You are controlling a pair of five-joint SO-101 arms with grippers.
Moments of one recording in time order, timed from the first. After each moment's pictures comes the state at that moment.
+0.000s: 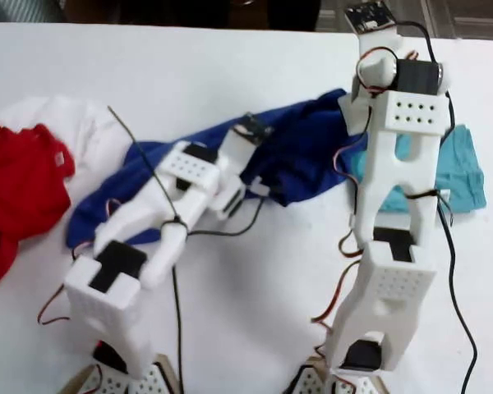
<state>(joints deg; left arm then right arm) 15.4 17.5 12.2 57.4 -12.4 1.8 27.8 -52.1 100.0 23.6</state>
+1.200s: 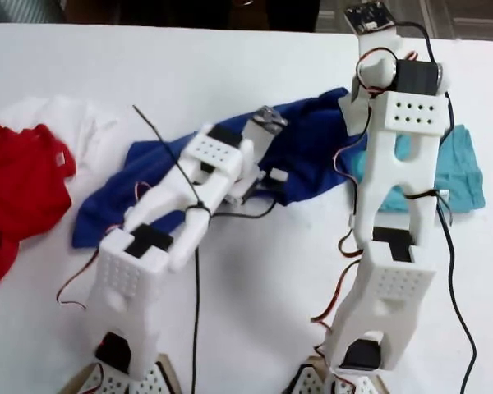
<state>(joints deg) 18.0 33.0 -12.4 72.2 -8.3 1.8 27.8 -51.1 100.0 23.6</state>
